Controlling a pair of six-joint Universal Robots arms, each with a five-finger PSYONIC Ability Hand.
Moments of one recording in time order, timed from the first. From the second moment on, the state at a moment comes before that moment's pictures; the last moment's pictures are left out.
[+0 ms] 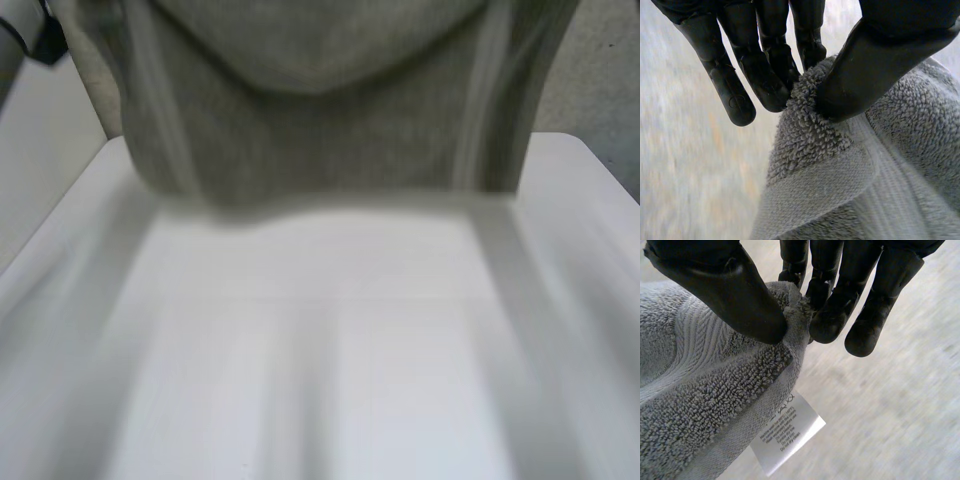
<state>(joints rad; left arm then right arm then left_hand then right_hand) 4.55 -2.18 -0.46 3.08 -1.34 3.04 1.79 -0.92 0.19 0.29 1.35 2.79 1.26 1.33 1.34 1.36 1.12 1.33 1.29 1.34 1.33 1.15</state>
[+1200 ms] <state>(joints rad) 4.77 -1.64 -1.64 3.25 -0.92 3.20 1.44 -1.56 1.45 0.16 0.98 2.65 1.26 1.33 1.34 1.36 1.12 1.33 1.29 1.34 1.33 1.15</state>
